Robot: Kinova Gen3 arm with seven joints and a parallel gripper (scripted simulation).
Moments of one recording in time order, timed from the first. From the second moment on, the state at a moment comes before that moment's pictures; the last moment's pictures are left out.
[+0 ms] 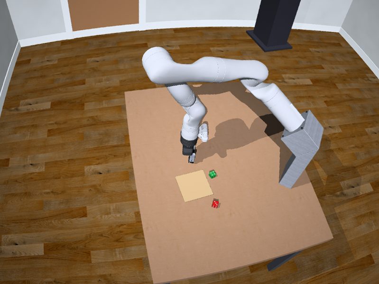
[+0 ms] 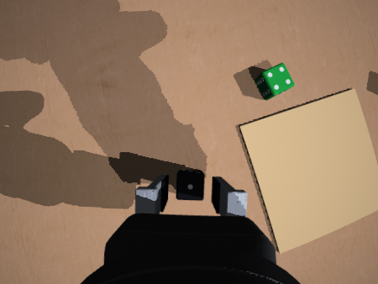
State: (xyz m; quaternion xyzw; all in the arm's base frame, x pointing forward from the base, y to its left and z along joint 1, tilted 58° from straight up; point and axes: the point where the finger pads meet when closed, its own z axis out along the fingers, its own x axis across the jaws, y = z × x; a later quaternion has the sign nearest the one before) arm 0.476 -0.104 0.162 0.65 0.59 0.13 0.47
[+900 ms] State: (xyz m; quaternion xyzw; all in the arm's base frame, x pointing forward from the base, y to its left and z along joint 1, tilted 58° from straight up) arm 0.478 -0.104 0.162 0.65 0.59 0.13 0.47
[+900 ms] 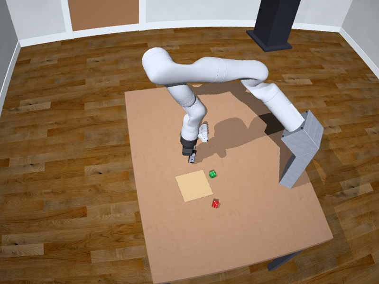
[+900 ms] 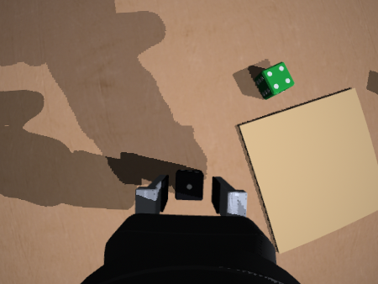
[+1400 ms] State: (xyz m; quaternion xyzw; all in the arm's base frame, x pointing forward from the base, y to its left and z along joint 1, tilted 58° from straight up) arm 0.495 -0.110 0.151 0.65 0.59 0.14 0.47
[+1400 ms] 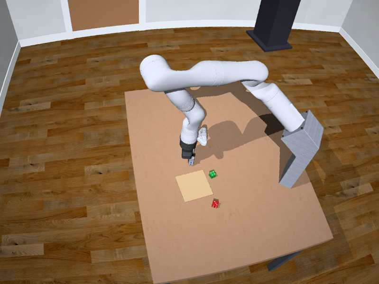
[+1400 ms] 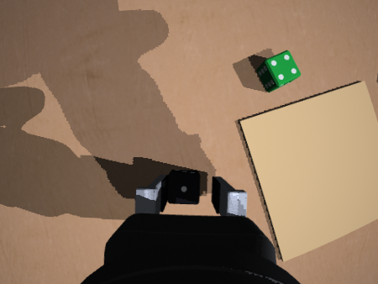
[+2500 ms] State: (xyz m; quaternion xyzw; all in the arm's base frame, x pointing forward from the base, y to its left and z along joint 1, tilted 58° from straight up) arm 0.499 -0.119 0.146 0.65 0.59 0.13 0.47
